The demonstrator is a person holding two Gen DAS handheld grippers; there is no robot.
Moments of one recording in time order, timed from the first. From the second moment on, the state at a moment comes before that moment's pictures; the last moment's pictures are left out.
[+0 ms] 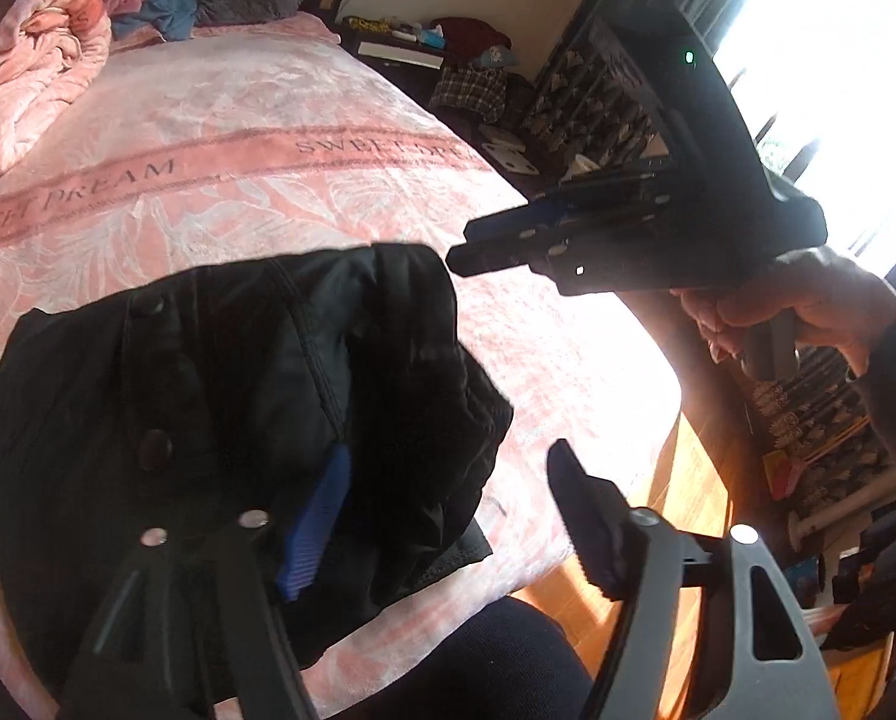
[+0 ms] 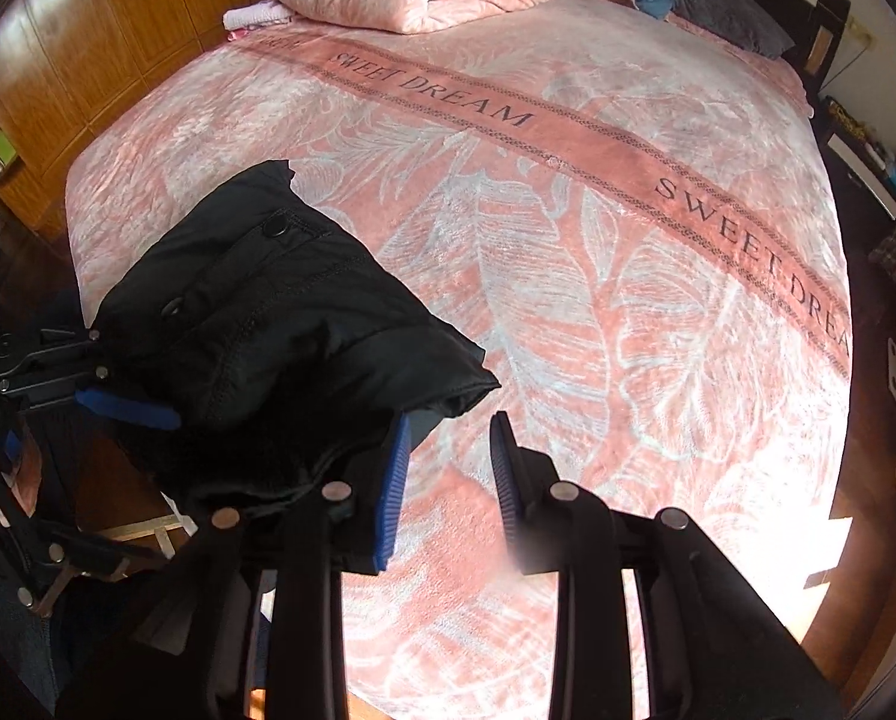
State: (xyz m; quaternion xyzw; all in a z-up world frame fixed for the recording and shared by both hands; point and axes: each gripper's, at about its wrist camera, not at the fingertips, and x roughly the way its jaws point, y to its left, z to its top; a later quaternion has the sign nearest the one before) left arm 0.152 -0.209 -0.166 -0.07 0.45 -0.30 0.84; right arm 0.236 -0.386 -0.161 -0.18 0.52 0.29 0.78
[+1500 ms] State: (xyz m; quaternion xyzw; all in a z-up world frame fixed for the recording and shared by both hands) left arm 0.156 -0.016 -0.205 -0.14 0.47 -0.15 0.86; right arm 0.171 -0.394 -0.188 0.17 0.46 0.23 0.84
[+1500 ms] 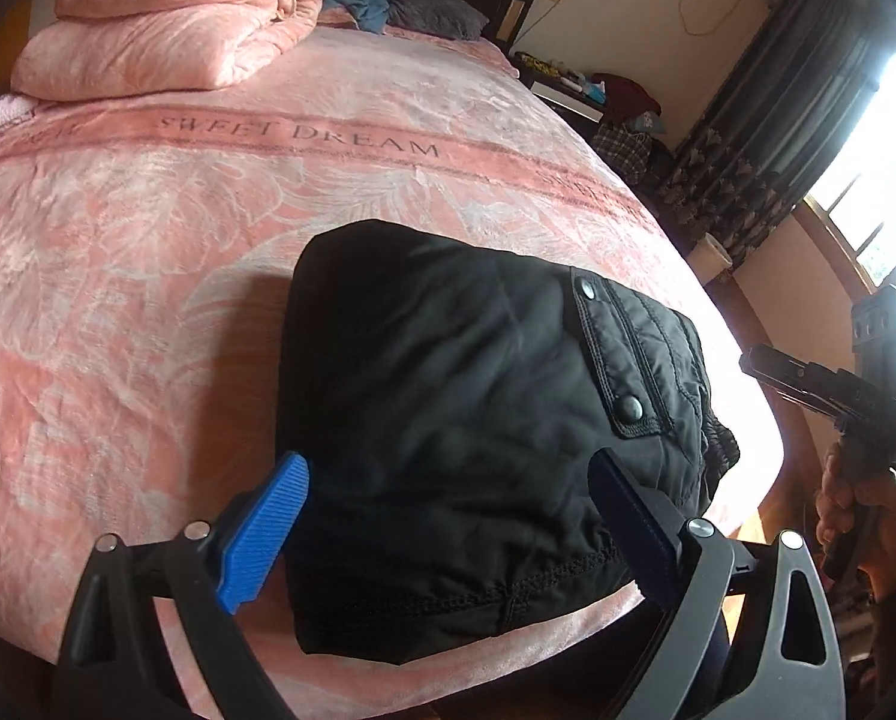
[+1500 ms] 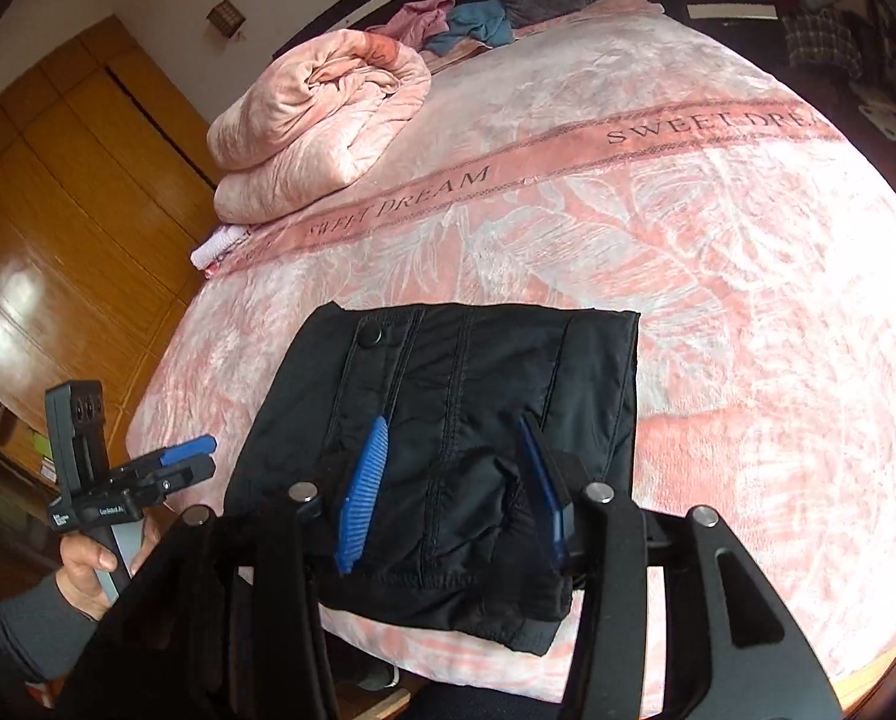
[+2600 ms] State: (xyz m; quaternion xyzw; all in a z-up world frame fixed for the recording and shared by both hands) left arm 0.255 0.084 -0.320 -0.41 0.59 -0.27 0.64; right arm 0.206 -0.441 -0.306 0.39 0.63 0.29 0.61
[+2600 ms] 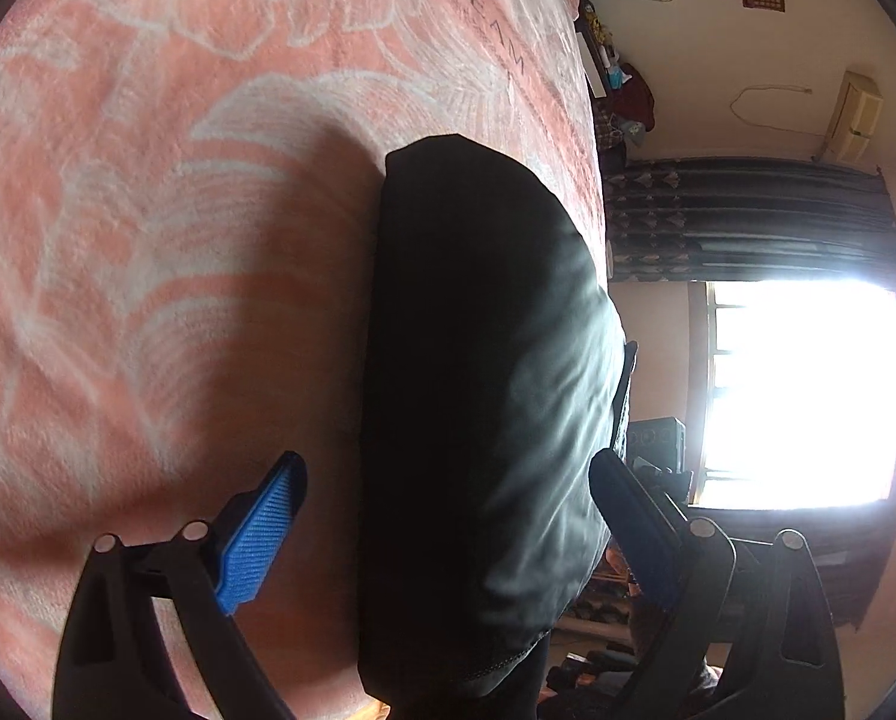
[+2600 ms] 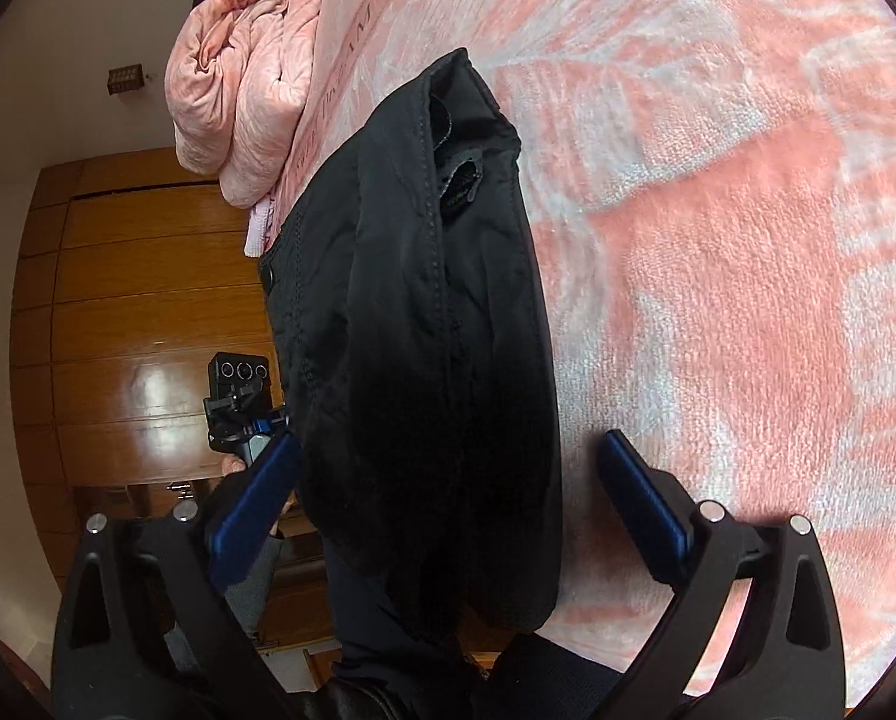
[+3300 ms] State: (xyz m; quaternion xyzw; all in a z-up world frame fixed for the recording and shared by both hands) left arm 0.266 0.030 -0.339 -0.39 0.60 -0.30 0.63; right arm 0.213 -0.397 -0.298 0.36 0.61 0.33 0.62
